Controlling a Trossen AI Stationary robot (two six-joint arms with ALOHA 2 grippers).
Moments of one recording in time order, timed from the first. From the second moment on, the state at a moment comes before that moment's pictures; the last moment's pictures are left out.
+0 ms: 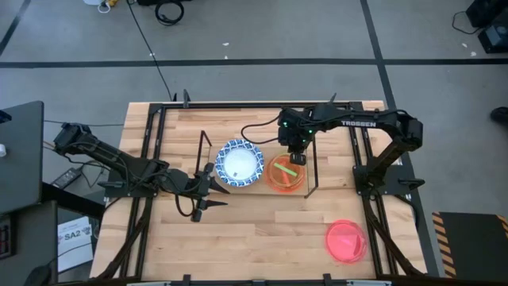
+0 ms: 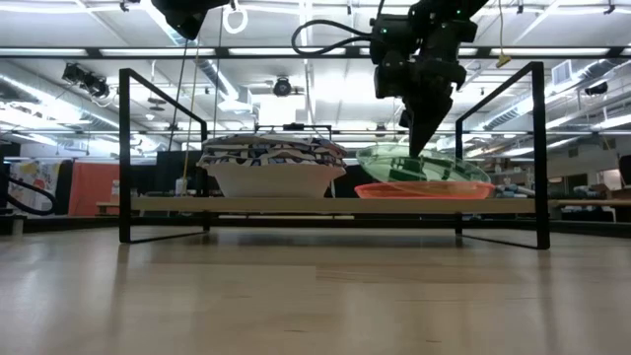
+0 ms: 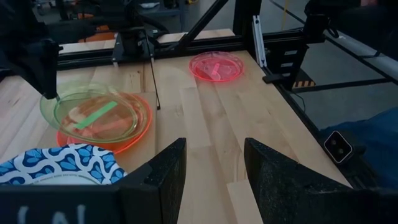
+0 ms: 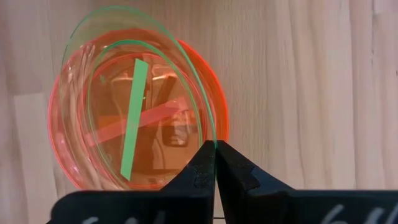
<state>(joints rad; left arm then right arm) -0.39 1.10 0.71 0.05 -0.22 -0.07 -0.32 1.59 1.25 -0.94 -0.18 -0.18</state>
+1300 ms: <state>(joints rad) -0.39 1.10 0.71 0.05 -0.22 -0.07 -0.32 1.59 1.25 -0.94 -0.18 -0.18</state>
